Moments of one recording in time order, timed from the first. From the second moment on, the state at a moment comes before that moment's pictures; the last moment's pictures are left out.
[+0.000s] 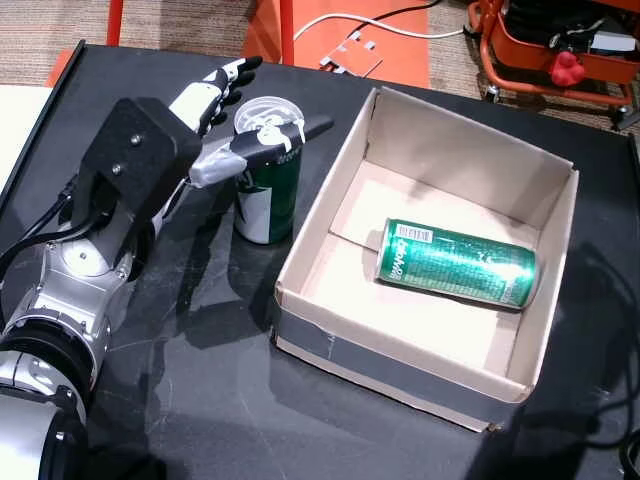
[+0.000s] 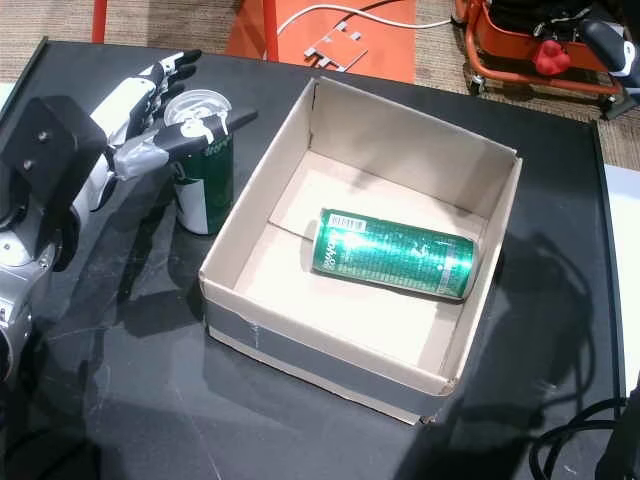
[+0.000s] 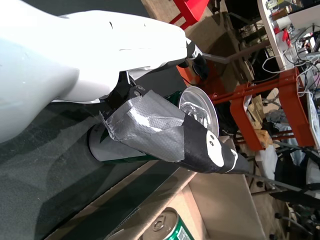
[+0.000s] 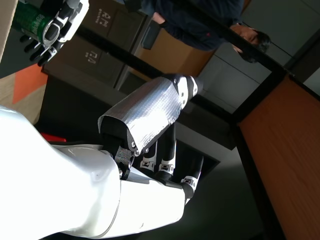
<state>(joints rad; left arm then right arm) -0.94 0.18 0.06 1.35 0.23 -0.48 -0.17 -0.91 -0.41 -0.60 1.10 0.67 -0.73 1.42</state>
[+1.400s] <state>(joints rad) -0.93 0.19 0.01 1.35 0.26 -0.49 -0.11 -0.90 -0.41 -0.57 1.10 0.64 -0.67 1.38</state>
